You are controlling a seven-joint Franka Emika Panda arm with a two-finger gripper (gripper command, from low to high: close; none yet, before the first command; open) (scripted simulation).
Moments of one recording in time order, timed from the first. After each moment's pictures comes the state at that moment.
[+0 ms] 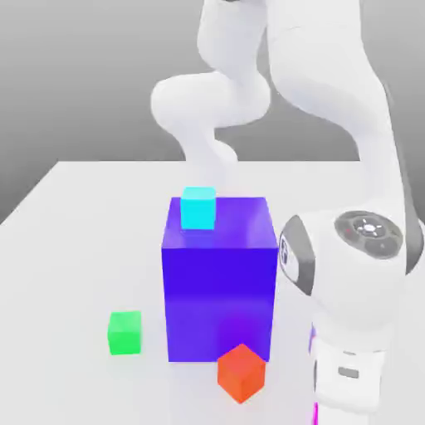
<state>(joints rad) 0.44 0.42 -0.12 -2.29 0.11 2.70 -0.28</state>
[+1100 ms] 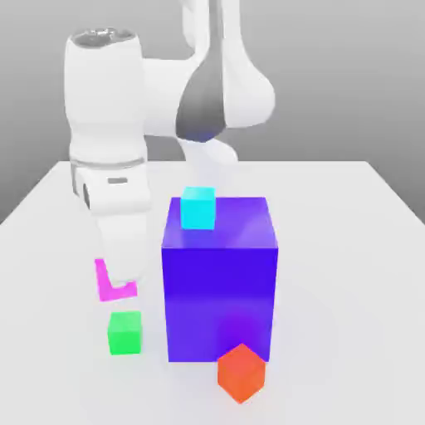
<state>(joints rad) 0.08 -0.18 -0.45 -2.69 -0.16 2.59 -1.44</state>
